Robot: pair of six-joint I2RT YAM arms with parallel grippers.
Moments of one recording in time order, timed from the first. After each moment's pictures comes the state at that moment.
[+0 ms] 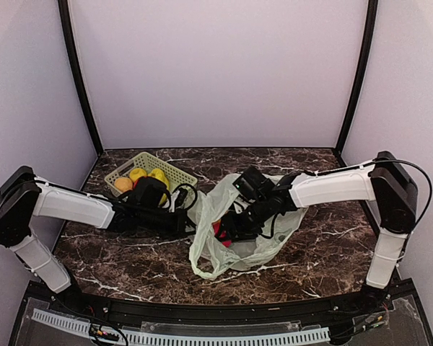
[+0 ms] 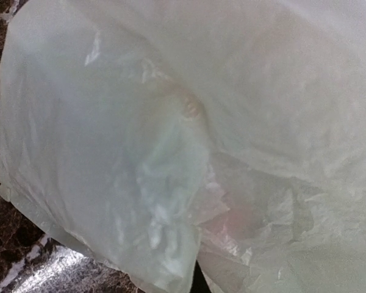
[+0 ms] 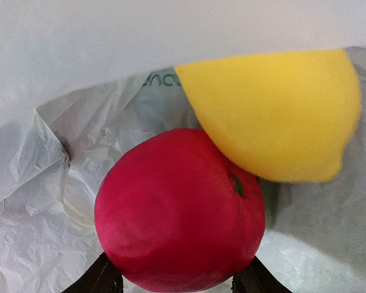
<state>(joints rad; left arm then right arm) -0.77 1.59 0.75 0.12 0.40 -0.78 0.91 1.86 1.22 -0.41 -0.40 0.63</state>
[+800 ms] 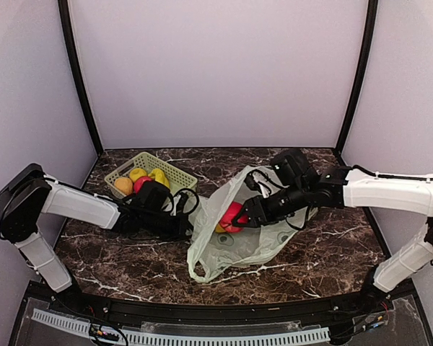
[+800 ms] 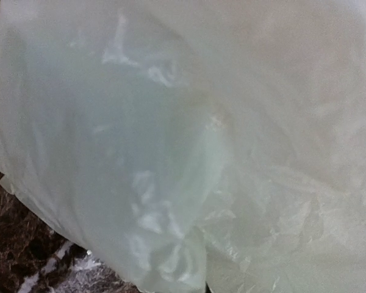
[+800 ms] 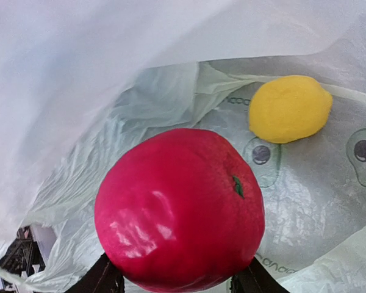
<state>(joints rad) -0.76 1.63 0.74 0.11 0.38 -0.76 0.89 1.45 1.05 -0.40 -0.39 0.51</state>
